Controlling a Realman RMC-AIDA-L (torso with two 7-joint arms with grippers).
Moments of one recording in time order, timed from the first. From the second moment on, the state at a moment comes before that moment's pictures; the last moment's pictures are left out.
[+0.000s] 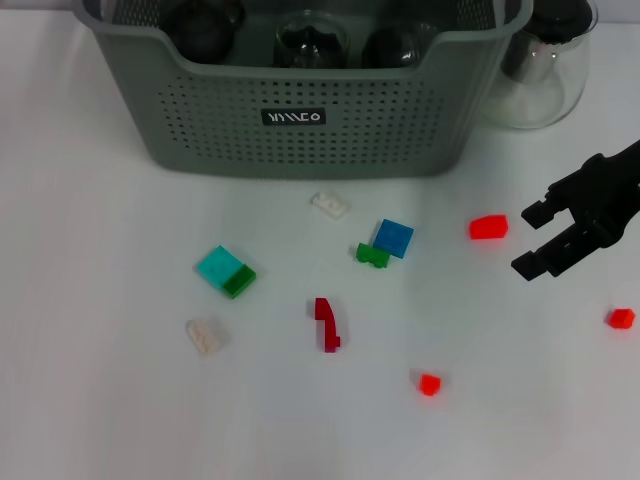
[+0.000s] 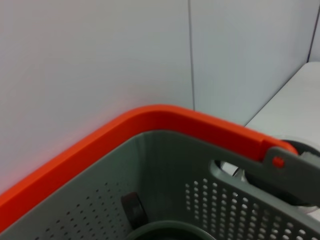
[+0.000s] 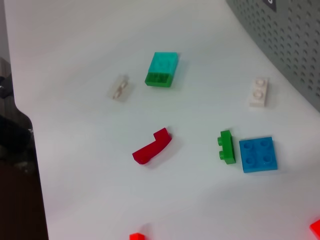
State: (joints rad) left arm -1.18 -2.12 1.19 0.71 2.58 0.86 -2.44; right arm 0.82 1.94 -0.98 -0.83 -2.45 -1.79 1.96
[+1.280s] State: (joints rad) left arm -1.17 -2.17 1.25 0.66 2.64 0.80 -2.43; right arm 0.82 1.95 -0.98 -0.82 -2.45 -1.77 1.96
